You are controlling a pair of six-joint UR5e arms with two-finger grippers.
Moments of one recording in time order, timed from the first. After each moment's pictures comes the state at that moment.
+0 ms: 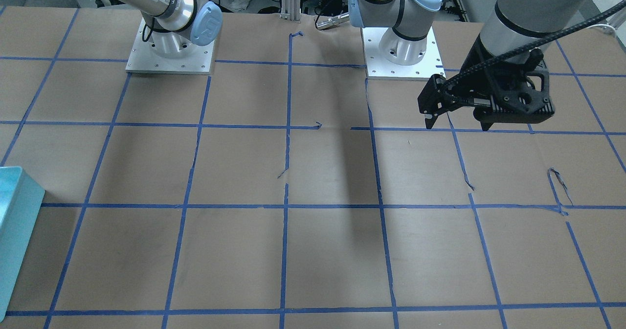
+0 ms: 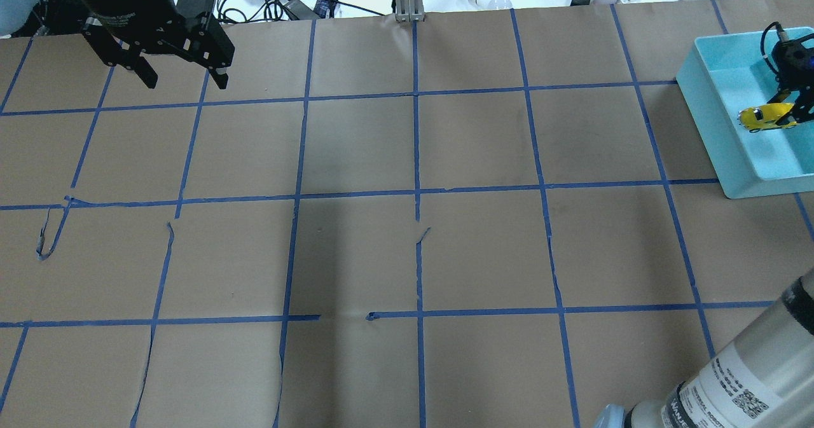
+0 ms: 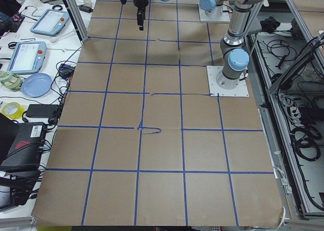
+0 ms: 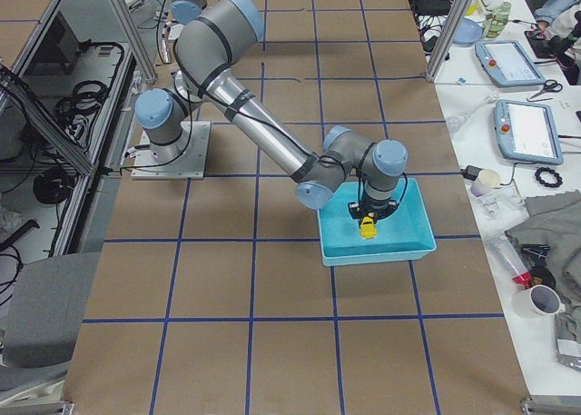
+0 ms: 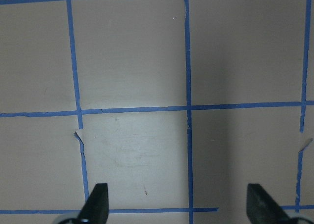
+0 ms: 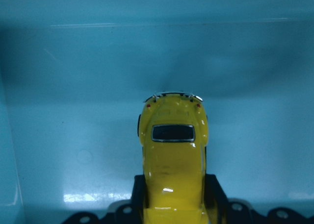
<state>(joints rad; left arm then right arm) -1.52 -1.69 -1.38 -1.63 1.61 0.08 0.94 -0.92 1.37 -2.09 -1.58 -2.26</state>
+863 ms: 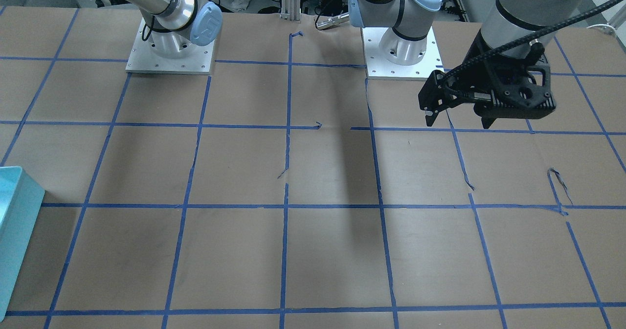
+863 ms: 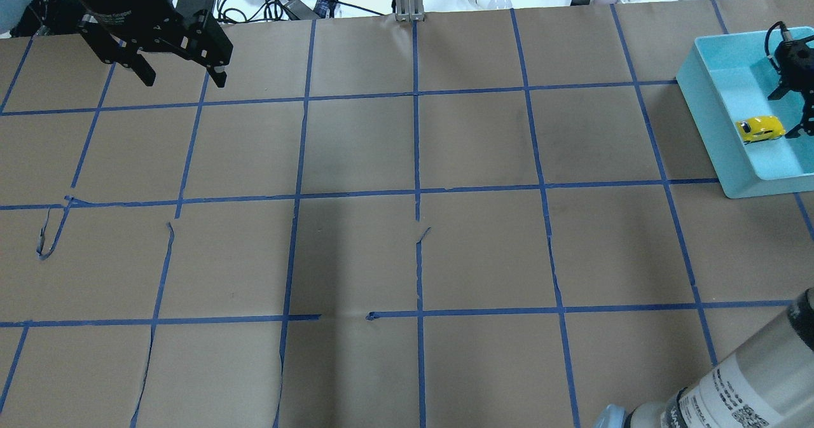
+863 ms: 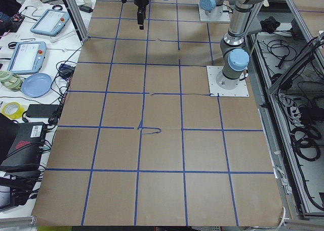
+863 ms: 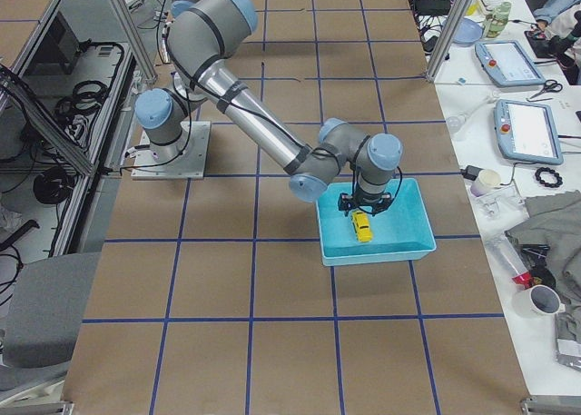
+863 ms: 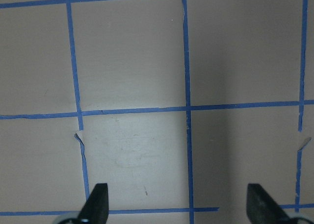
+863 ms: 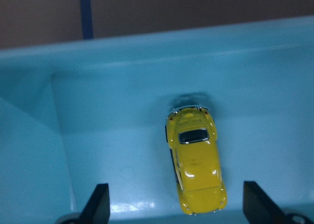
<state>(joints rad) -1.52 -1.68 -1.38 -1.63 1.61 0.09 0.96 -1.05 1.45 -1.99 -1.59 -2.12</state>
